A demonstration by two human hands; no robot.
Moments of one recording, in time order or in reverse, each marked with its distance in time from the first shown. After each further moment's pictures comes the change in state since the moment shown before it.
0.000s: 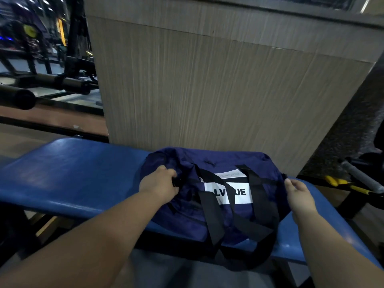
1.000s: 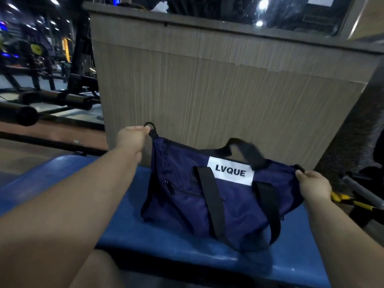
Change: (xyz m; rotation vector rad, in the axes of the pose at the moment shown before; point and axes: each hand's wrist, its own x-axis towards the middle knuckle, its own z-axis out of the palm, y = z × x) left_hand 0.063 -0.011 -0.137 -1.369 0.480 -0.351; right_hand 0.015 -0.084 -0.021 0.070 0.146 -0.020
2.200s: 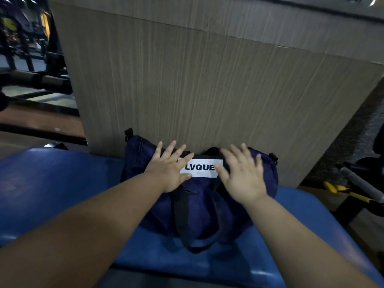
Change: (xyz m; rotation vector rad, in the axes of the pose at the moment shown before) left_hand 0.000 -0.110 0.075 1.714 -0.637 0.751; right_hand -0.066 -0.021 0.117 -0.800 -0.262 -0.927
